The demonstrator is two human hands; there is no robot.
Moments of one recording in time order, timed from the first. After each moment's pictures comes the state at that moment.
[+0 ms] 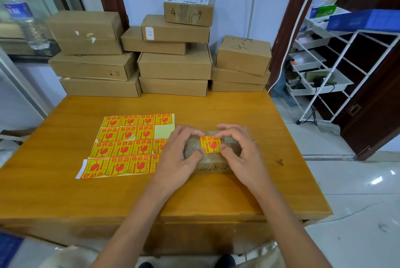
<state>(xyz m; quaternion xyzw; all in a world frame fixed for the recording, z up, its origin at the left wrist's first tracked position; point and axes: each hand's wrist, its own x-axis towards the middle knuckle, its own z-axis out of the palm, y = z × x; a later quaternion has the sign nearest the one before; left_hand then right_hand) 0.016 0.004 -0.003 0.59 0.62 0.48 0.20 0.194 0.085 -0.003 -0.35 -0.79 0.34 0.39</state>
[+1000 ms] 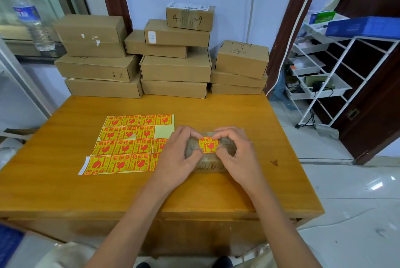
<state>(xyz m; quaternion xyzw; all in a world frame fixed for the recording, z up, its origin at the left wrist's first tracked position) 0.018 0.007 -0.007 0.60 0.63 0.46 0.17 0.191 0.086 -0.006 -0.35 -0.79 0.33 0.38</state>
